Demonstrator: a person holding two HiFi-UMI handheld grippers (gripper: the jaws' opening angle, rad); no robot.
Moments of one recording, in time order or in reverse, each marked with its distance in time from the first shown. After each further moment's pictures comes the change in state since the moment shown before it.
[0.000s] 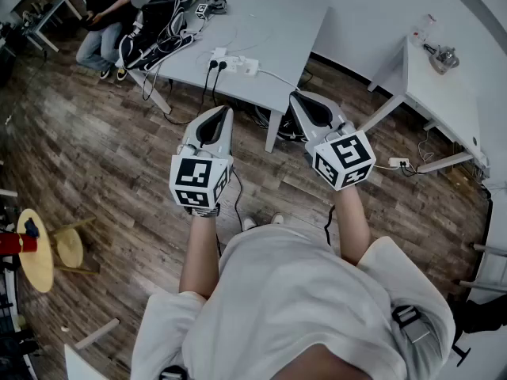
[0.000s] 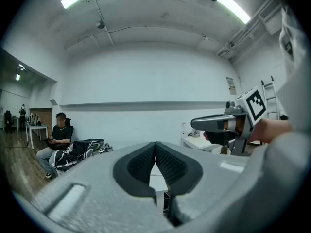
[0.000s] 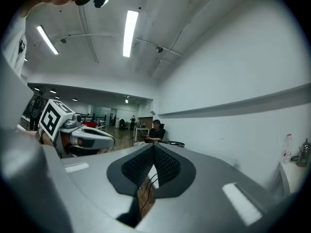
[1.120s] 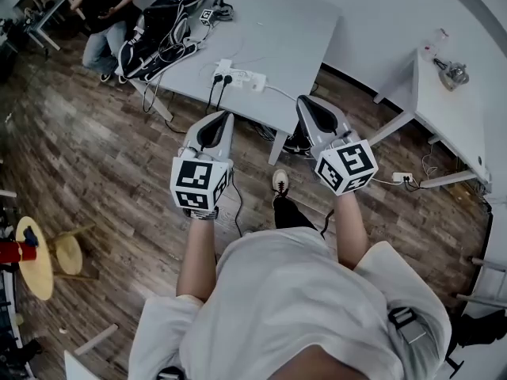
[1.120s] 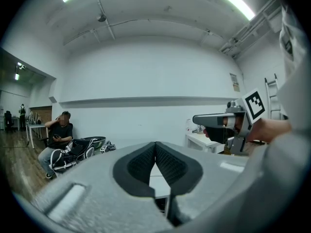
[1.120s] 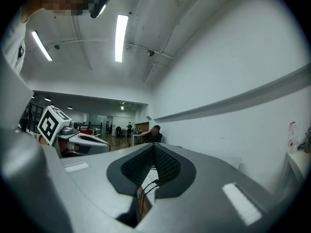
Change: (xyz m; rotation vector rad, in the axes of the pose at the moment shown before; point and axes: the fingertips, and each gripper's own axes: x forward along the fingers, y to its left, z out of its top) left arm 0.068 0.058 -0.020 0.003 0.041 0.004; right arm 0.070 -0.056 -0.018 0.079 -0.078 -0.032
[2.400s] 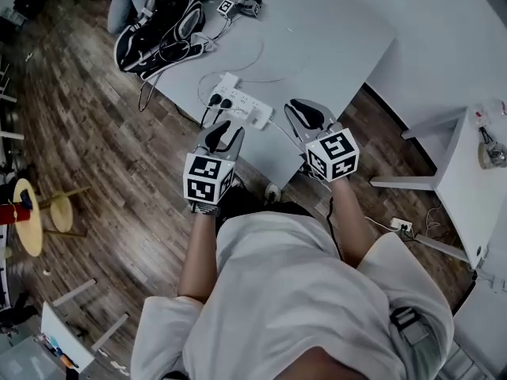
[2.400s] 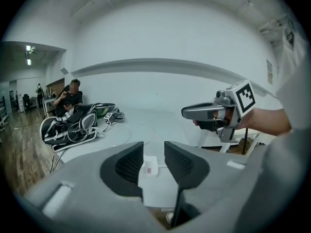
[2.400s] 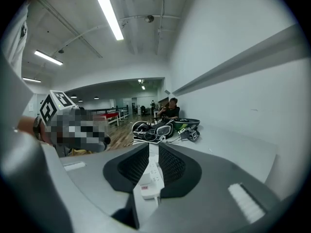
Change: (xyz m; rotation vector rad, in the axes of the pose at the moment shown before) left arm 0.231 0.077 -0.114 -0.180 0.342 0.162; right arm 0.219 -0.171 -0.155 0.010 0.311 0.350
